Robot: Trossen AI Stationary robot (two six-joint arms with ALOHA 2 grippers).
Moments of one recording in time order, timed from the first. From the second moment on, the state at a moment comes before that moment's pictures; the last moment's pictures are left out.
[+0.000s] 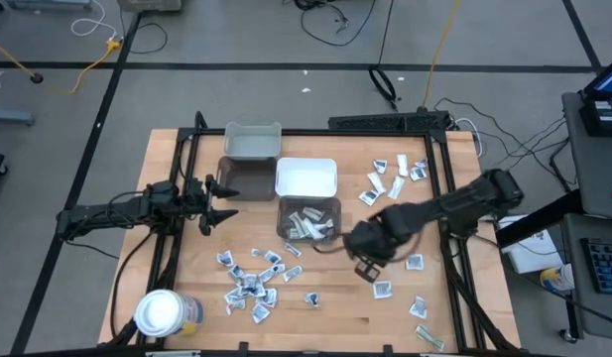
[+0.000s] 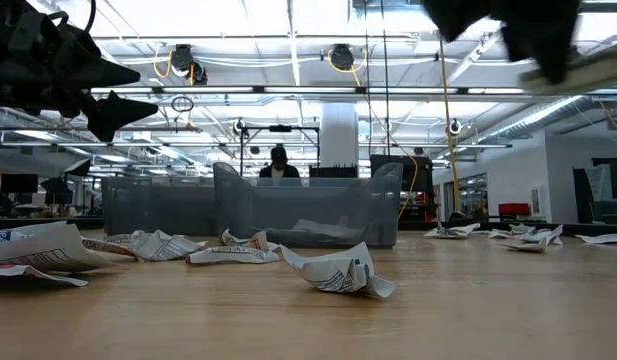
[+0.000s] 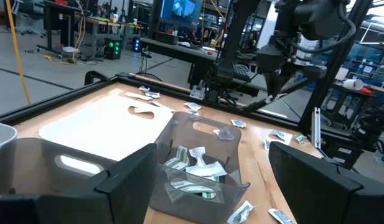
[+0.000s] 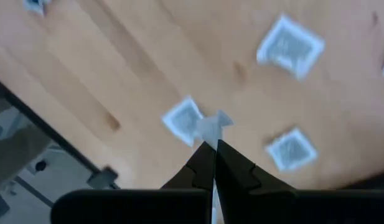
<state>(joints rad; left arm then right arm) 0.14 0.07 0.02 0.06 0.08 -0.25 0.31 1.65 1.43 -1.32 -0.18 0.97</state>
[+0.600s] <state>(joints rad) 0.14 0.07 0.02 0.06 0.08 -0.25 -0.01 2.11 2.06 -1.44 -0.19 0.59</state>
